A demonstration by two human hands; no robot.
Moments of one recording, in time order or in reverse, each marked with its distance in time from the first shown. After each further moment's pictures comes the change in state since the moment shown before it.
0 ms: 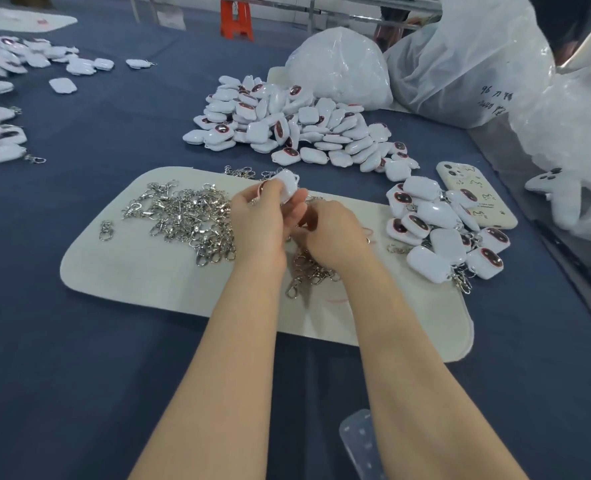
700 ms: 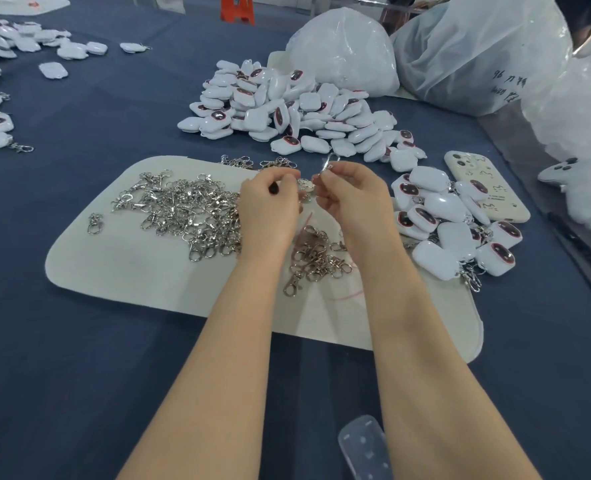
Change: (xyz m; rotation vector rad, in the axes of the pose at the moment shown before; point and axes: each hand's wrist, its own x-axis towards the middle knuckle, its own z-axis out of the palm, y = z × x) left_hand 0.016 -0.012 -0.002 0.689 -0.099 0.296; right_hand 0.009 0.009 -0.011 1.206 0.216 0.127
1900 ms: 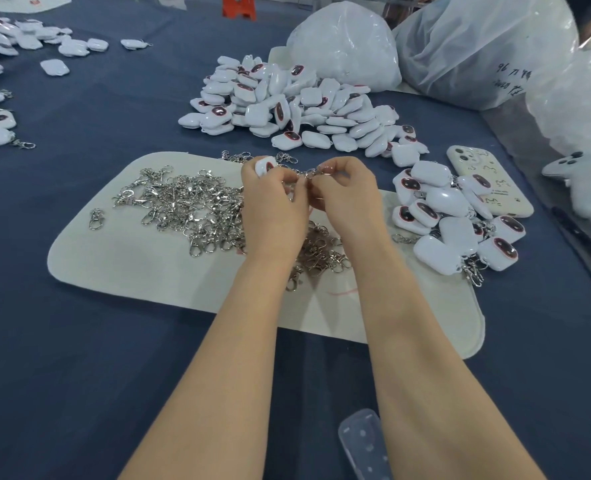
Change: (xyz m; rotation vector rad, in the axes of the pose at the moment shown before) left_hand 0.003 -0.015 0.004 0.429 0.065 0.265; right_hand -0.002 0.002 0.010 -0.298 0.043 -0.030
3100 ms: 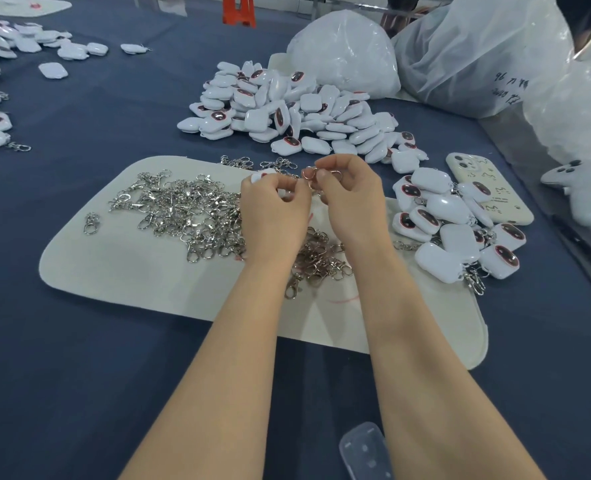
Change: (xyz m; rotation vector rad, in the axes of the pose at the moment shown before) left_hand -0.002 0.010 -0.001 -0.123 0.017 -0.101; right_hand -0.002 -0.001 -0.002 -0.019 0.004 -0.149
